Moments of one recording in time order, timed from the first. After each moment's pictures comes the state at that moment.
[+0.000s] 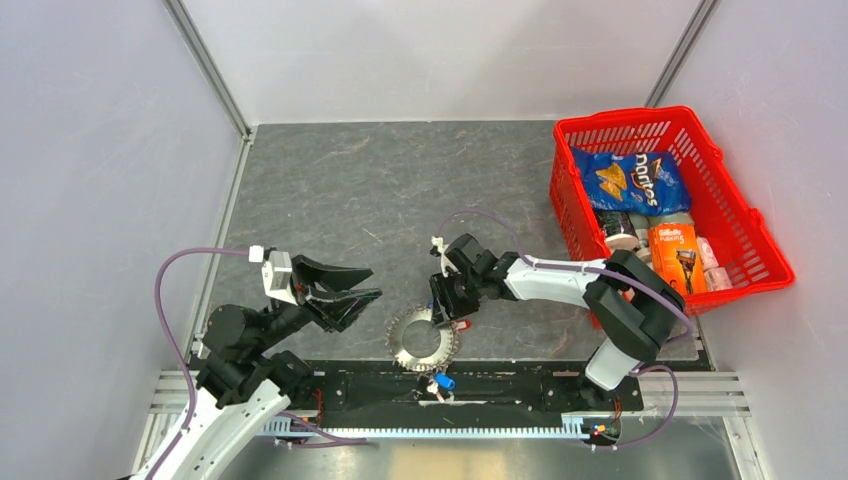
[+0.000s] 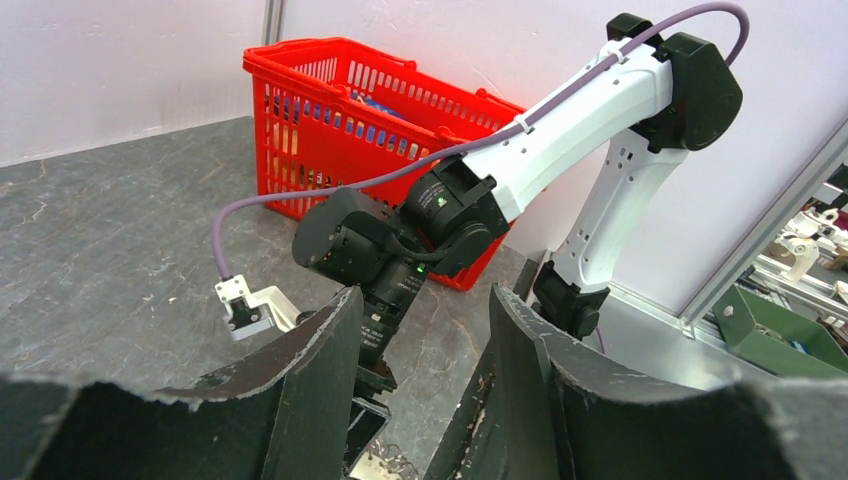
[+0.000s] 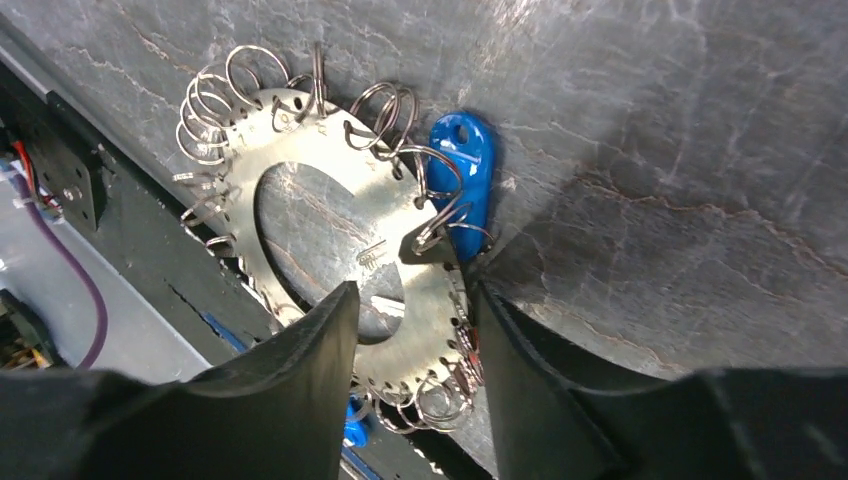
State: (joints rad) left arm -0.62 0.19 0.50 0.00 0.42 -0.44; right arm 0.86 1.65 0.86 -0.23 -0.34 0.50
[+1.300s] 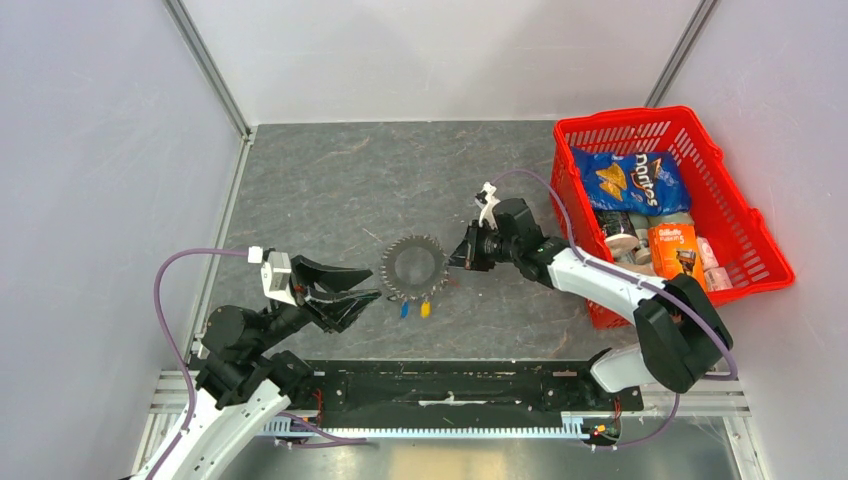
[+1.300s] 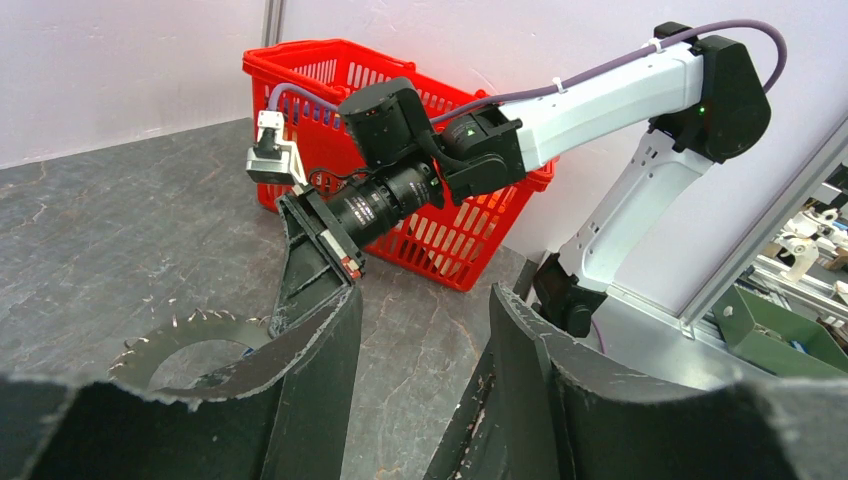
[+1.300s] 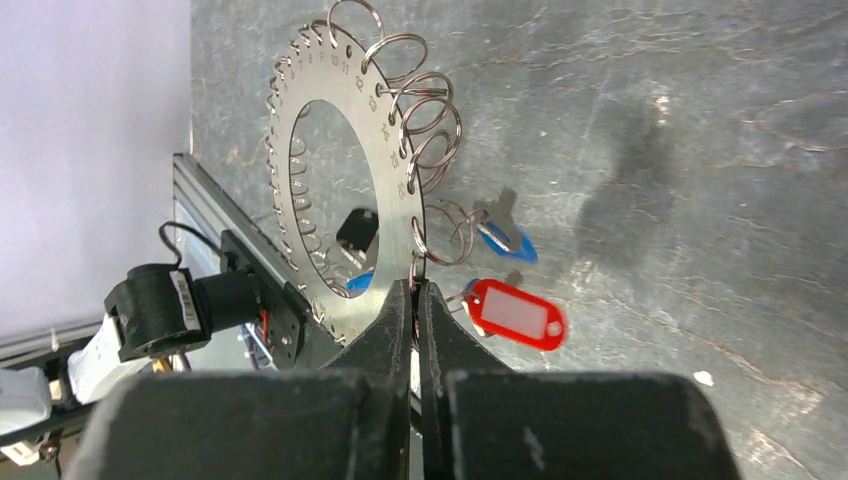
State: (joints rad) left arm -0.62 0.18 0.50 -0.01 0.42 -0.44; right arm 0.62 1.42 0.80 0.01 -0.40 0.72
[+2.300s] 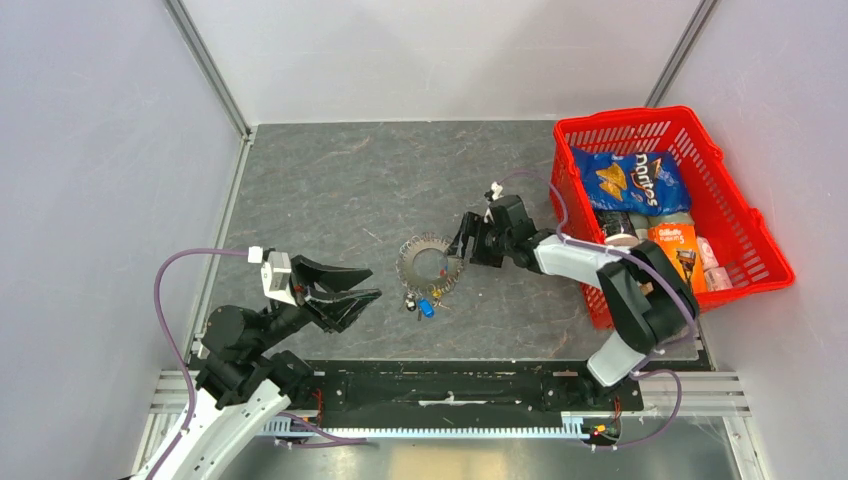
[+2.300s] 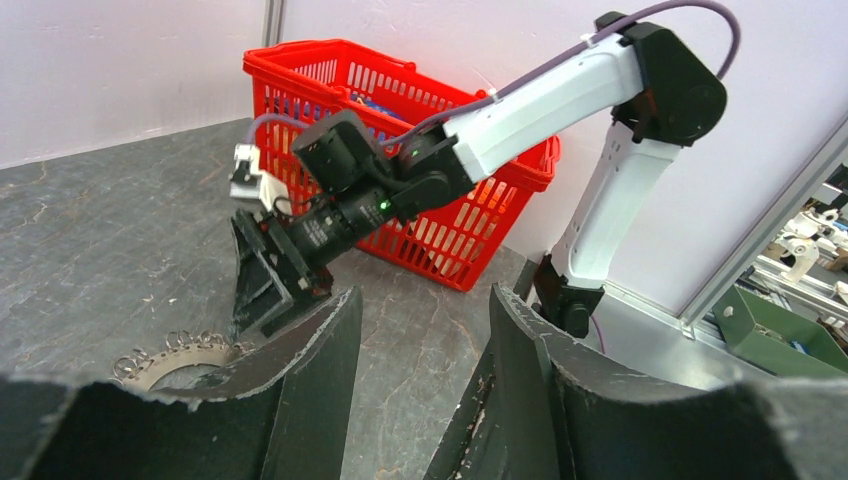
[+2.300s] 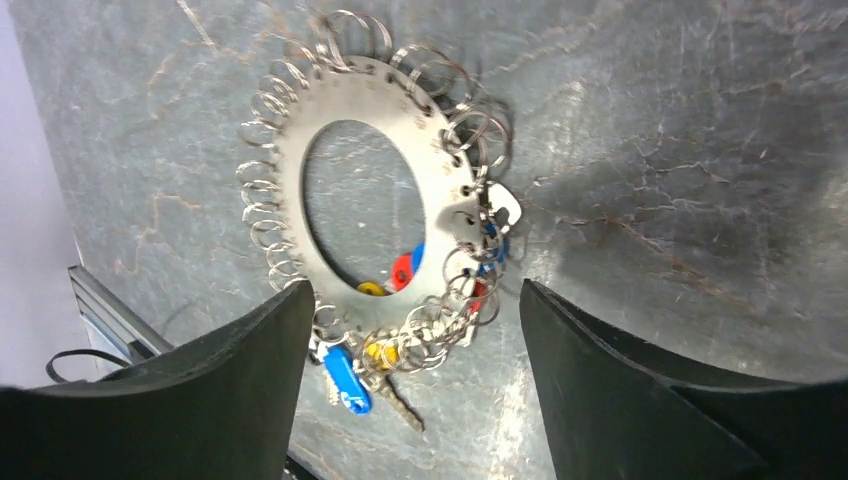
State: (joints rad) left arm -0.62 0.18 0.50 -0.01 0.42 -0.44; right arm 0.53 1.67 0.83 0.06 -0.26 0.72
